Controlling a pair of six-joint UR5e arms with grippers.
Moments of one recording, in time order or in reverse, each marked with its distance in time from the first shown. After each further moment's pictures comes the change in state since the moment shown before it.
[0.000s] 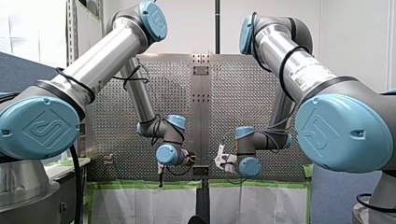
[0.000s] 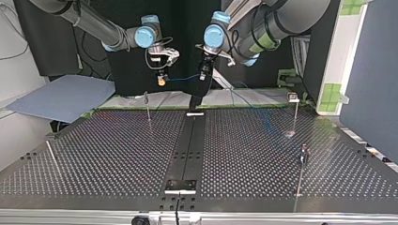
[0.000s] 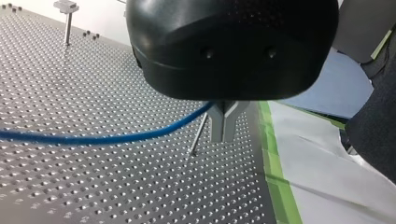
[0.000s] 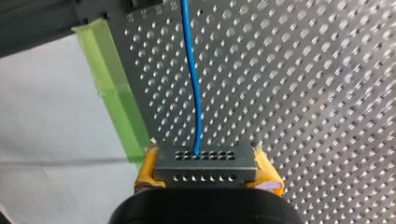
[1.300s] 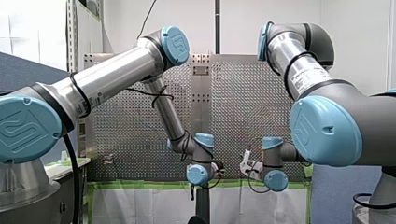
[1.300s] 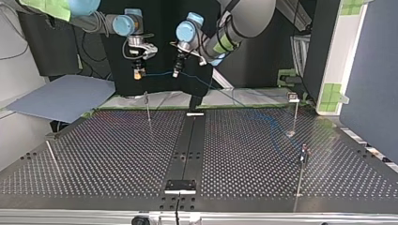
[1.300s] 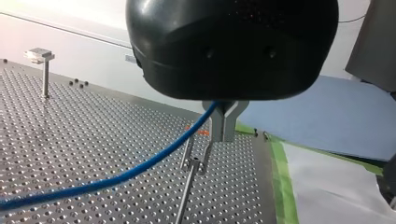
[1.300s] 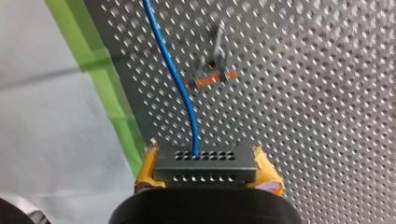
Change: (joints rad) left arm -0.192 -0.233 0.296 0.056 -0.092 -0.031; right arm -0.212 0.022 0.186 -0.315 -0.070 0.014
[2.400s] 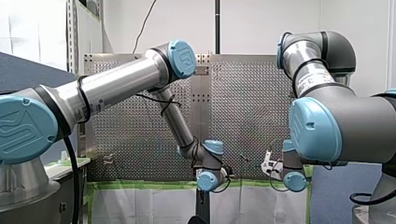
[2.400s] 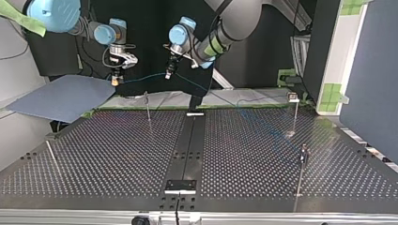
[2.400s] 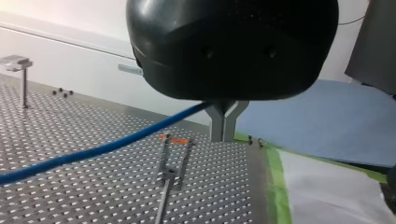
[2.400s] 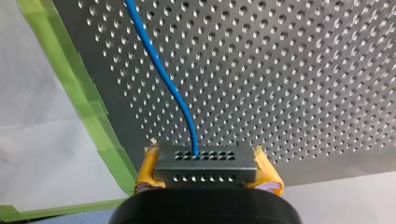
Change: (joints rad) left arm -0.035 -0.114 0.160 -0.024 -0.006 0.019; right arm -0.203 0.060 -0.086 -0.020 -0.056 -0.049
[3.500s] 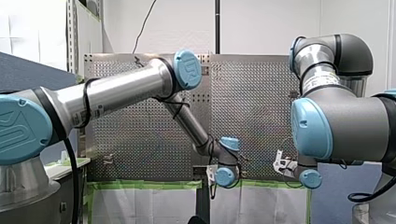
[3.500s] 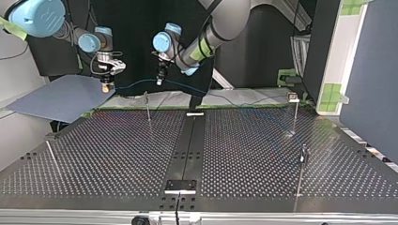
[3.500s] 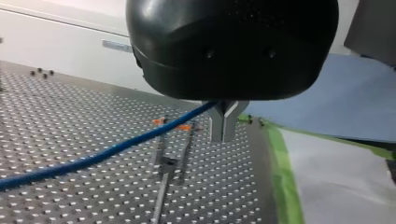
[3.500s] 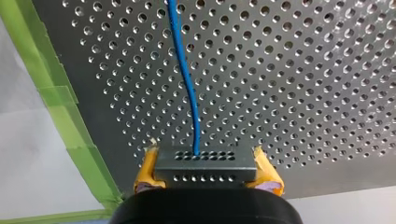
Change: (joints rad) left arm -0.044 -0.089 0.271 -0.207 -0.117 0.029; right arm -0.129 0.026 -0.113 0.077 -0.205 -0.034
